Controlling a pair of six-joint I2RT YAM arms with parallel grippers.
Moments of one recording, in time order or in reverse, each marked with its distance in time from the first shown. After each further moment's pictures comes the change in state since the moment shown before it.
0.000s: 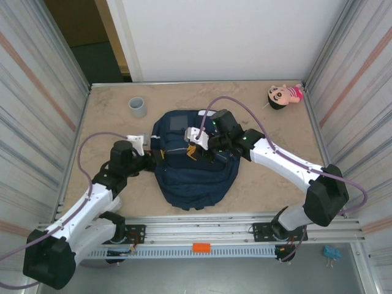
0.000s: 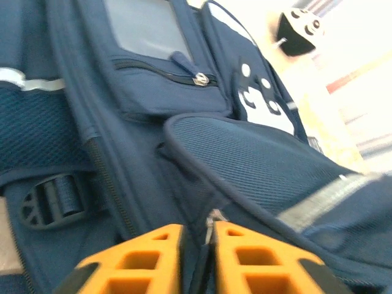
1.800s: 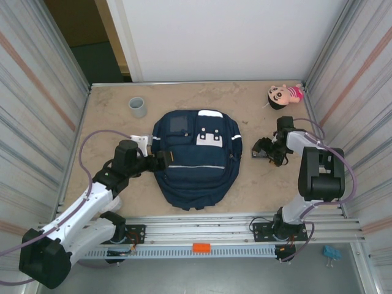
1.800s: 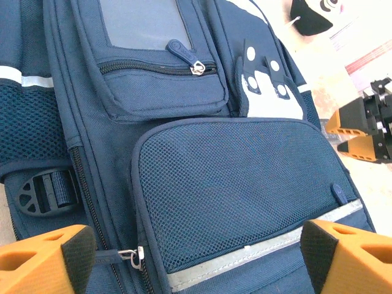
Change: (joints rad) left arm -0.101 -0.009 0.058 -0.121 -0.090 0.019; right arm -0.780 0.202 -0.217 -0.175 0.312 1.010
